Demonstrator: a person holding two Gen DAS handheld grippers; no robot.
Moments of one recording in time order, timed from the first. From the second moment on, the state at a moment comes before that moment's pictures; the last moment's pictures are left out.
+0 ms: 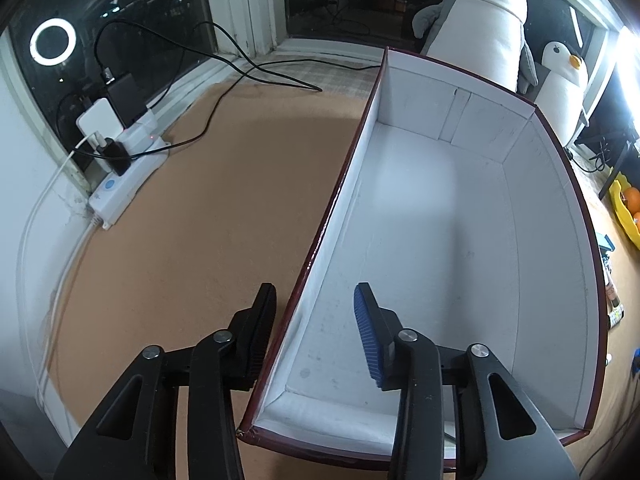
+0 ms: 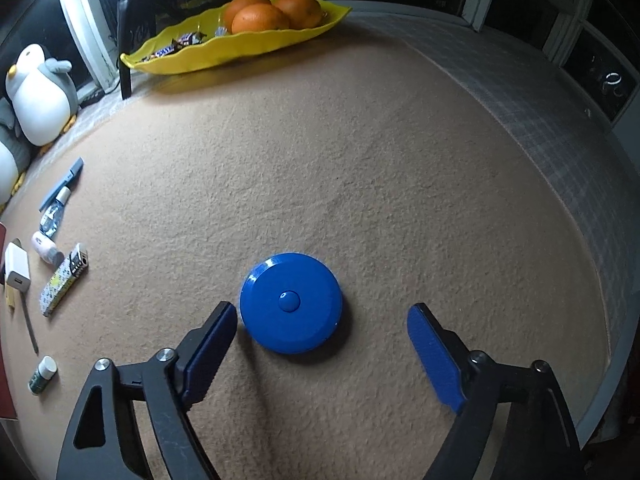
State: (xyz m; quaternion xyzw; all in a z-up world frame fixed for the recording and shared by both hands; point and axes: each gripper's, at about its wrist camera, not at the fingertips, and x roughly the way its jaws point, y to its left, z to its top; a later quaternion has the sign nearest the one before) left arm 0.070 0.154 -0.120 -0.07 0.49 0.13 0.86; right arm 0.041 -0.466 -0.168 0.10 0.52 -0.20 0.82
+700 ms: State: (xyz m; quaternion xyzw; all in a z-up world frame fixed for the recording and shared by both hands) left arm 0.068 0.160 -0.120 -0.07 0.49 0.14 0.86; right arm 0.039 -0.440 -0.149 0.07 0.51 -0.16 0.84
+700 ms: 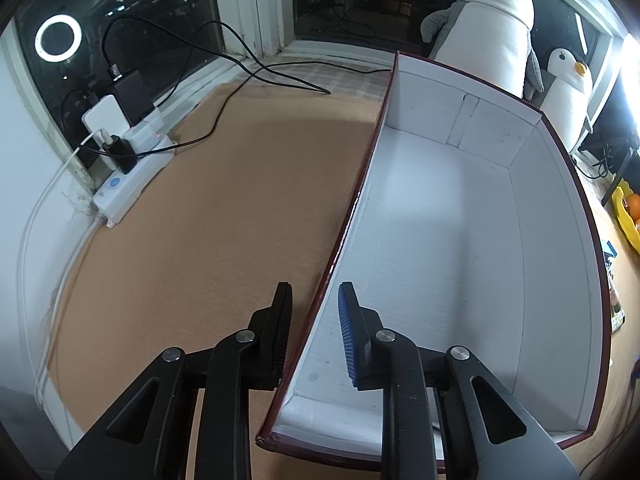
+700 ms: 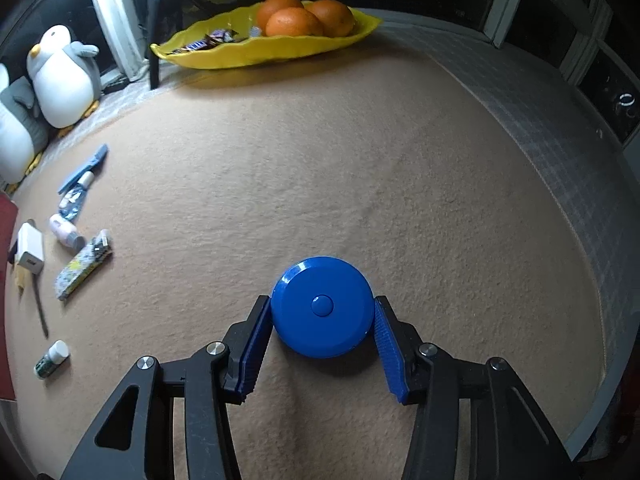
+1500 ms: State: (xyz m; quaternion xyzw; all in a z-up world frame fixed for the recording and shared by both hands) left arm 0.067 0.162 -0.120 -0.08 0.48 0.14 0.86; right arm 0.093 -0.114 -0.035 -0.09 0.40 0.19 0.89
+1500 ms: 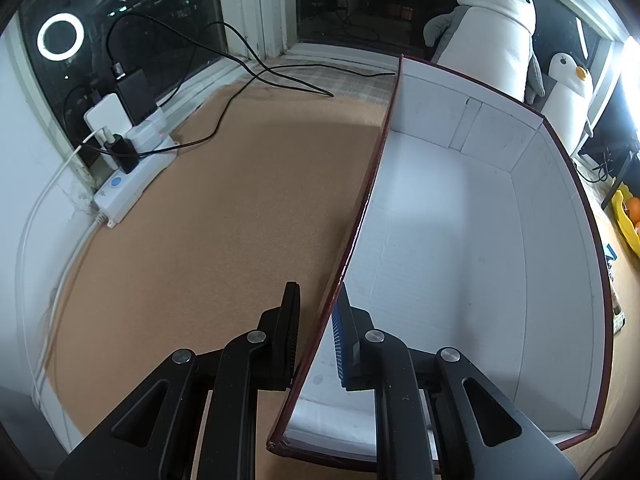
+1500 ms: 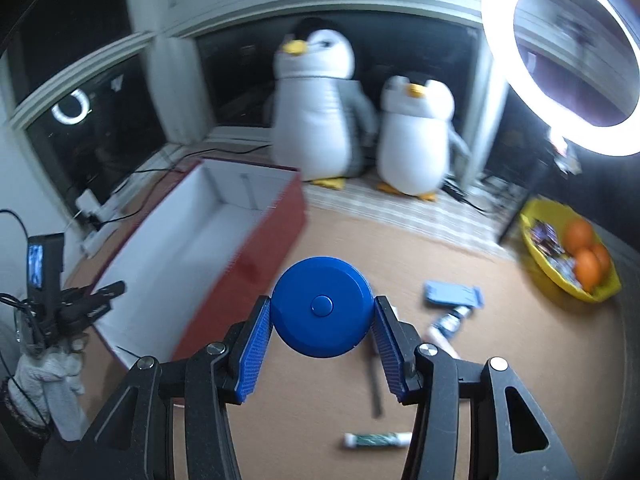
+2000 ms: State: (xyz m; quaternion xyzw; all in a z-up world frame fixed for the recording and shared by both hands) left arm 0.066 0.163 -0.121 -0.08 0.48 0.14 0.86; right arm 0.103 0.016 -0.089 -0.17 0.43 0.29 0.84
